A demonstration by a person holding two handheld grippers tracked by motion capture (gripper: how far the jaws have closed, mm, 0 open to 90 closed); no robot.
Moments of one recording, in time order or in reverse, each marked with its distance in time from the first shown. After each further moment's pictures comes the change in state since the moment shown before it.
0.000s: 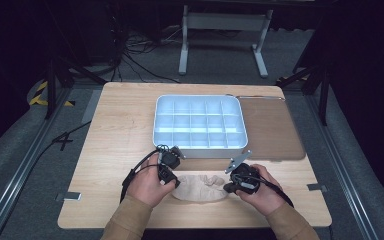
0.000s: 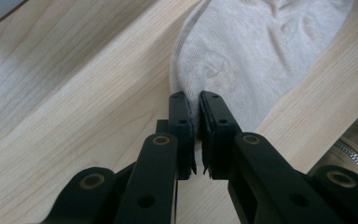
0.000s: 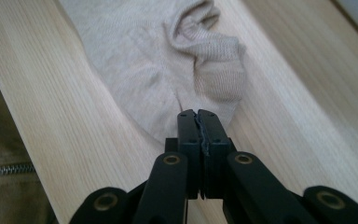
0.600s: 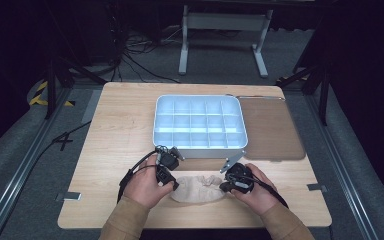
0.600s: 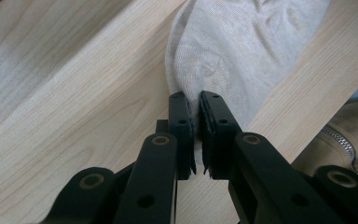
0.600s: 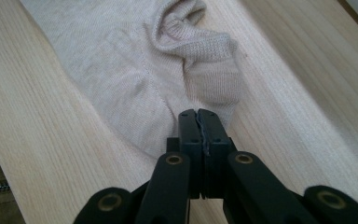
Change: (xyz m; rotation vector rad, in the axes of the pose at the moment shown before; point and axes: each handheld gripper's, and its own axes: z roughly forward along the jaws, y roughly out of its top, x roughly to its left) left arm -0.002 -0.002 -0.004 0.023 -0.021 0.019; right arm -0.002 0.005 0.016 0.017 -0.017 0.009
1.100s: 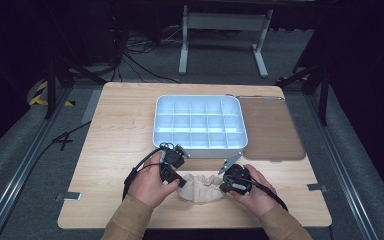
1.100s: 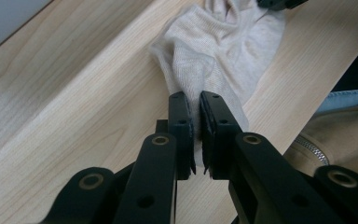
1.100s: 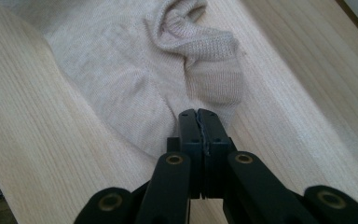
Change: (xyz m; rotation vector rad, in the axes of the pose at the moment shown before) left arm -0.014 0.010 -0.010 -0.077 -0.040 0.054; right arm 0.007 0.003 0.001 0.029 -0.052 -0.004
